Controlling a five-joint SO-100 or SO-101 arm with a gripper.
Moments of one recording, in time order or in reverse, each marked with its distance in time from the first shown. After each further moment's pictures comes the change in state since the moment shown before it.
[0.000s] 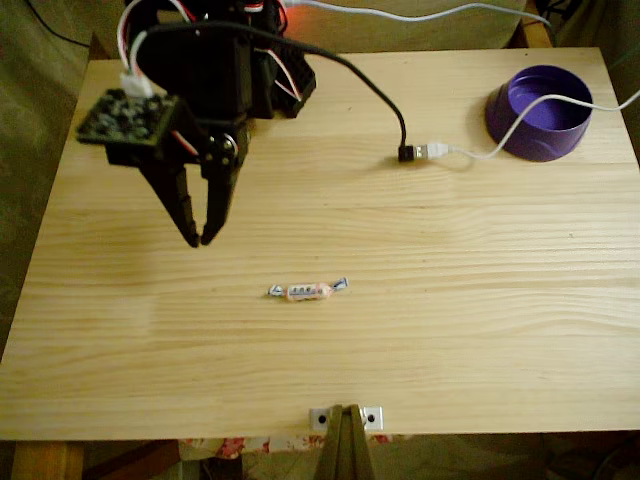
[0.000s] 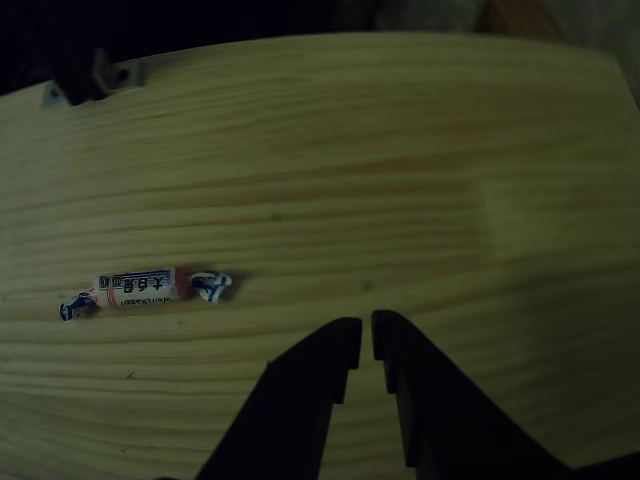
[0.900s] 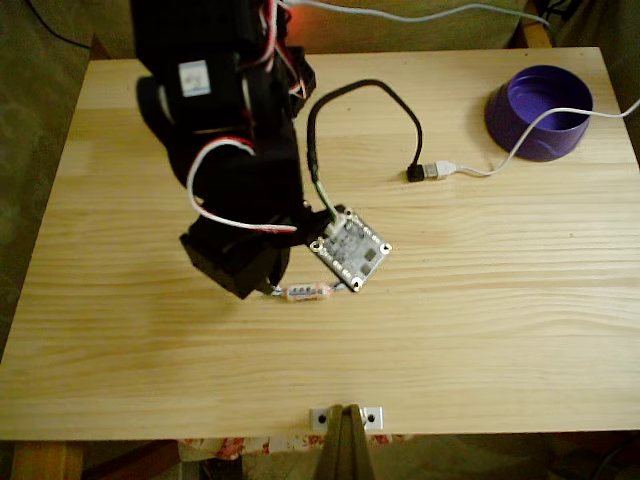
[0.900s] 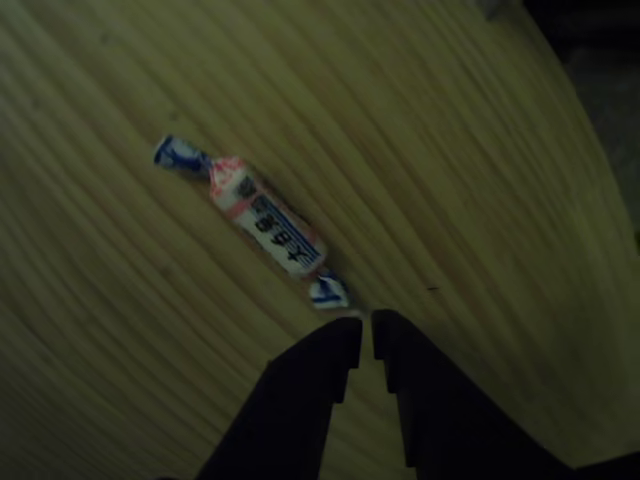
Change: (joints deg) arm -12.0 -45.8 -37.4 15.7 -44.5
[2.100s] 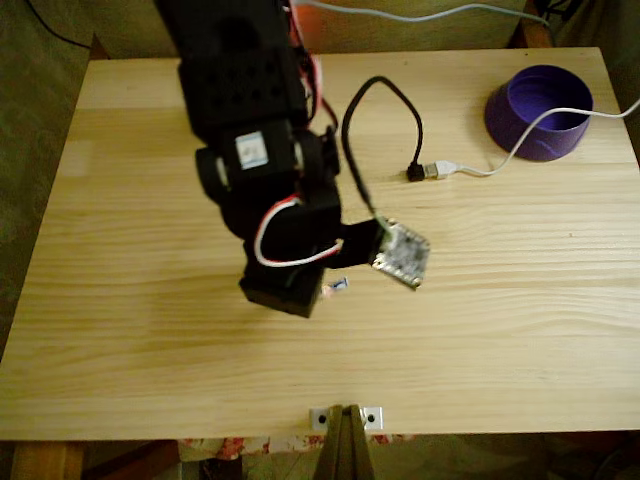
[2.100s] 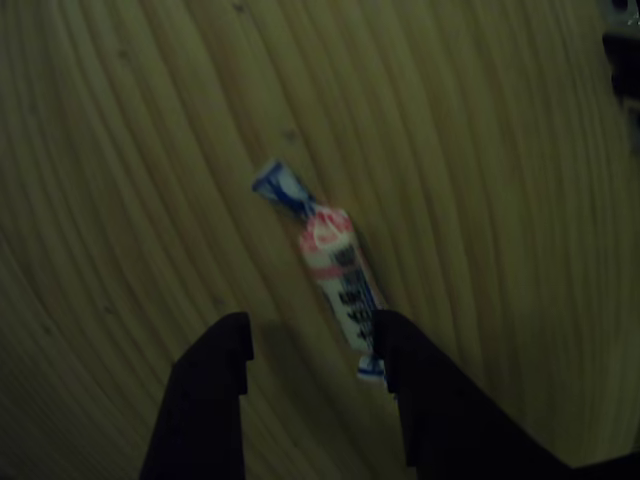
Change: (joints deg) arm -4.9 -15.1 -10.0 4.8 -10.5
